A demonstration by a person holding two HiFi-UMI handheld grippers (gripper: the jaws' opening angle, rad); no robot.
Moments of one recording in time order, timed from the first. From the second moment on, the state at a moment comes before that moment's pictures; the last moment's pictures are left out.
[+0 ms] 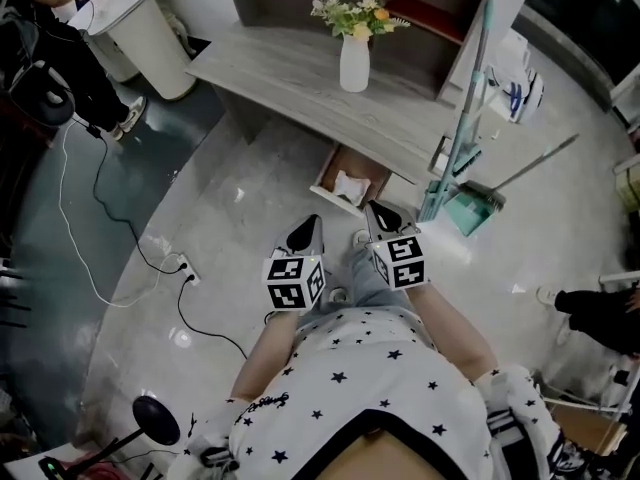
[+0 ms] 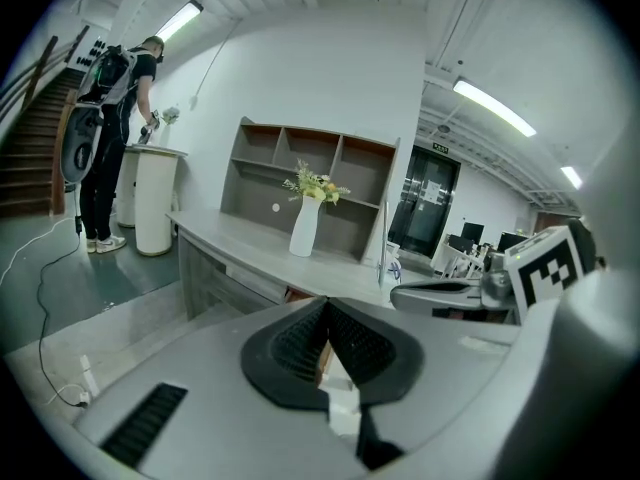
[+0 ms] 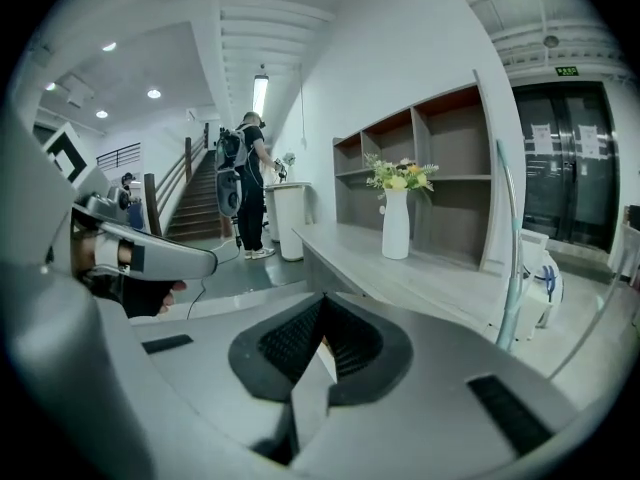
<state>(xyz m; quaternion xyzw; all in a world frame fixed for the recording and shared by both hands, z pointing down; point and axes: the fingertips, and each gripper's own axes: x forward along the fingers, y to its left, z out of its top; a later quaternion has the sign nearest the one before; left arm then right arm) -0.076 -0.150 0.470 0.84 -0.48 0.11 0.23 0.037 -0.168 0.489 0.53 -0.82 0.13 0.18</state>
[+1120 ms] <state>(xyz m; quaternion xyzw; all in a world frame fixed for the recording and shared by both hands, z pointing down) -0.076 -0.141 0.460 0.85 -0.47 0.10 0.22 0.022 -0.150 0.457 0.54 -0.82 0.13 0.13</state>
